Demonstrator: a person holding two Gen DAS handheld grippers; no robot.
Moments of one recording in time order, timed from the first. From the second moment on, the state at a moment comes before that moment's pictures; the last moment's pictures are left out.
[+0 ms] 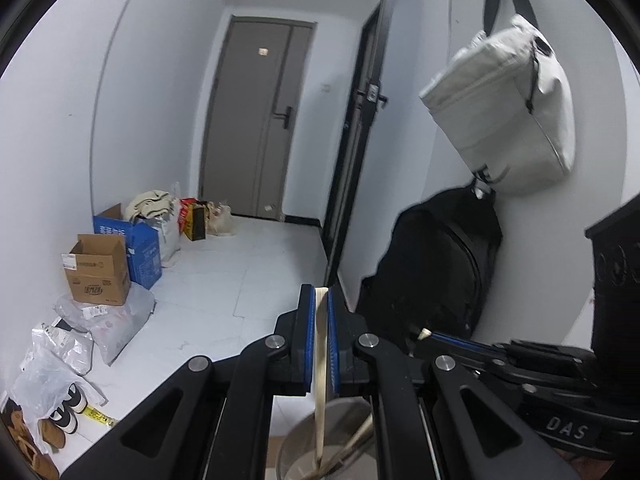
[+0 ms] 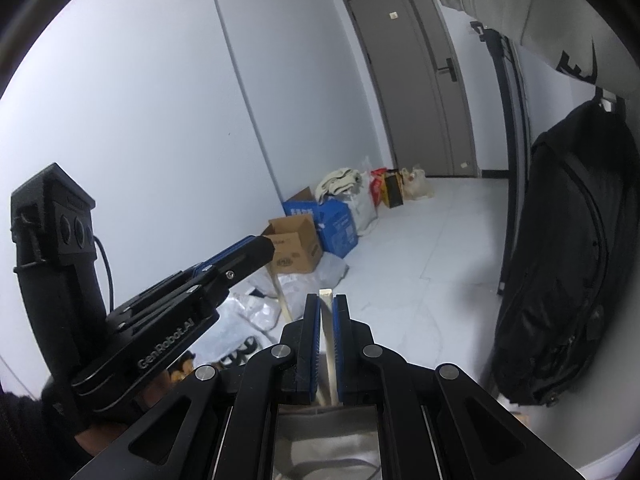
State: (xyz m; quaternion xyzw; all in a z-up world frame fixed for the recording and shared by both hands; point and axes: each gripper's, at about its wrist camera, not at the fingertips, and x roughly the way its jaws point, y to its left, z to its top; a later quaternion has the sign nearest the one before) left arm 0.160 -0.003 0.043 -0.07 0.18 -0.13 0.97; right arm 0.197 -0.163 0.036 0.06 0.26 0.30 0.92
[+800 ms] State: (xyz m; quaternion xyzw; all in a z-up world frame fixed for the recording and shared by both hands) left arm 0.112 0.012 0.061 -0.07 0.26 -0.09 0.96; right arm 0.153 -0.208 0.024 0.13 0.30 0.26 0.91
